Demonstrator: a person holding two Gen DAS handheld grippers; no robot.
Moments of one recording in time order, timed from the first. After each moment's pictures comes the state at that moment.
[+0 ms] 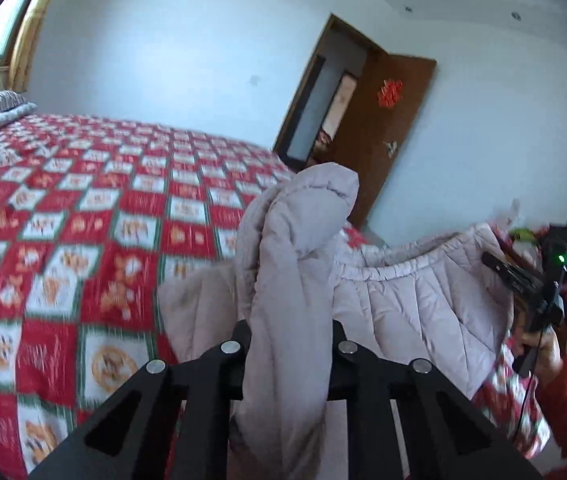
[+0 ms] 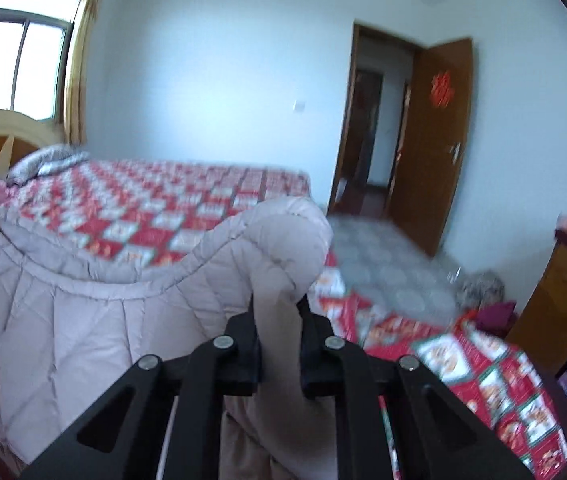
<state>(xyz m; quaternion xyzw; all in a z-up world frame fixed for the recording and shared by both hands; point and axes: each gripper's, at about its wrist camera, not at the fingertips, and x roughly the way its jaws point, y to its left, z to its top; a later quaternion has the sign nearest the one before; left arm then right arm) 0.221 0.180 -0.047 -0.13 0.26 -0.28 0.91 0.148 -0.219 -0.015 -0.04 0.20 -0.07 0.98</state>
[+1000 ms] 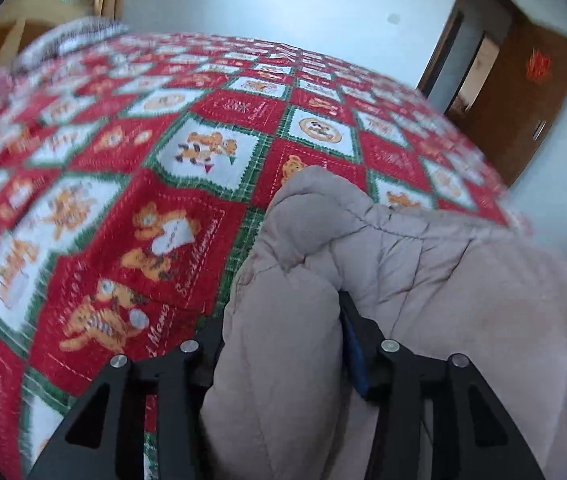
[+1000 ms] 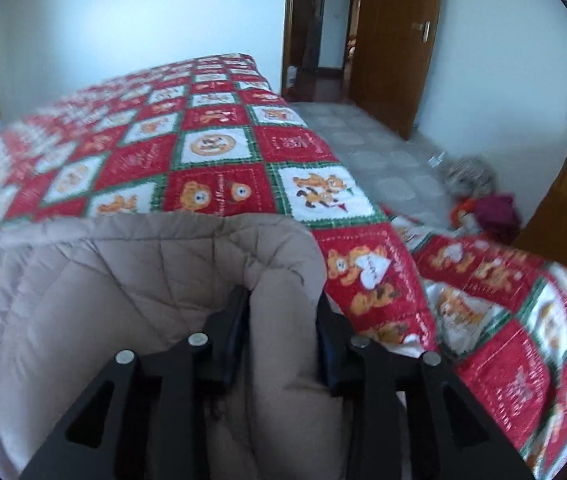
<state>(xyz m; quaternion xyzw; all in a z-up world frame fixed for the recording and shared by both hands) 0.389 0.126 -0.177 -0.08 0.42 -0.04 0.90 0.351 -0.250 -0.167 0.01 0.41 -0.18 0.89</state>
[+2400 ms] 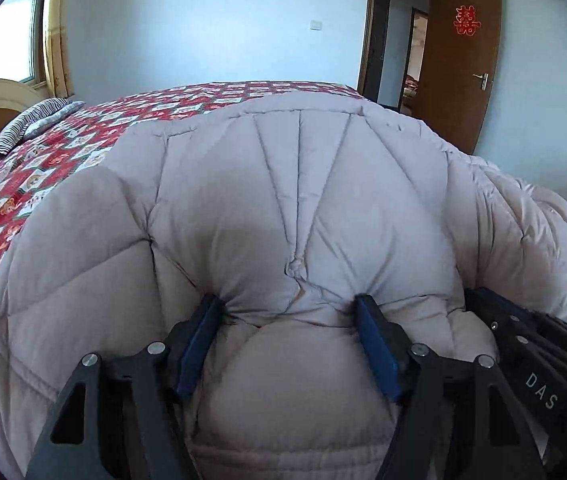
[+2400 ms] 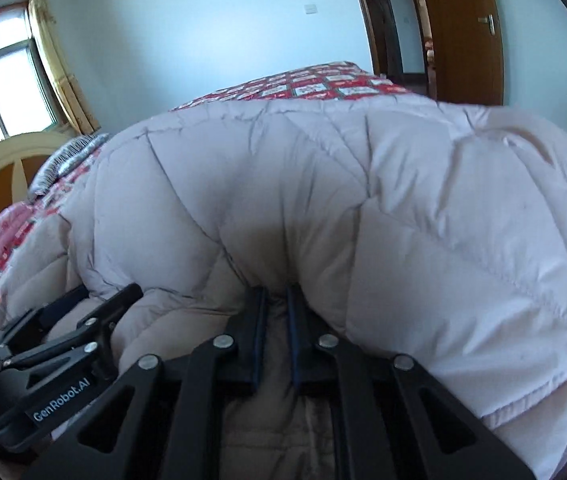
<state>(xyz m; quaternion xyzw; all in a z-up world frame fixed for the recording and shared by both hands) 0.301 0.020 -0.162 0.00 0.35 -0.10 0.93 0.256 -0.122 -0.168 0.11 0.36 0.01 0.93</state>
